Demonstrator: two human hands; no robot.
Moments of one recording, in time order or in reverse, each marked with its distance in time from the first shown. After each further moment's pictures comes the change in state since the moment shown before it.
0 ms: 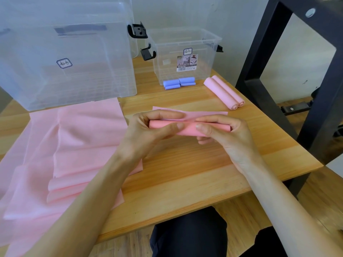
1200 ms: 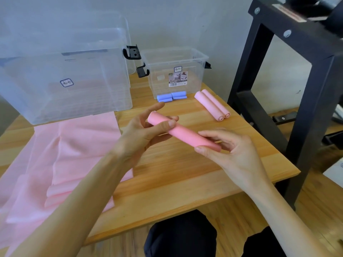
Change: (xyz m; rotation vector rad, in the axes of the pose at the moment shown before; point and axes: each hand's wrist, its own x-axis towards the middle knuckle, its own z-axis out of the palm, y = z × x) left_hand 0.010 0.024 0.011 -0.239 -0.053 -0.069; right_hand -0.035 -0.019 -0.024 -0.410 0.030 -0.177
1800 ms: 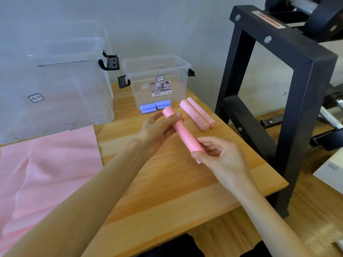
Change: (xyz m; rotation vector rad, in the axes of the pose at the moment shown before) left_hand 0.086 -0.023 0.053 -0.201 0.090 -0.181; right_hand 0.022 0.022 -0.018 -0.069 0.105 0.246
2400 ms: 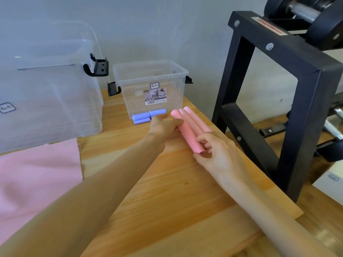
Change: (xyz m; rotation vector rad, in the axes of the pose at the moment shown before) left_hand 0.086 -0.007 0.026 0.279 0.162 -0.006; right_hand 0.064 0.018 0.003 -0.537 0.060 -0.189
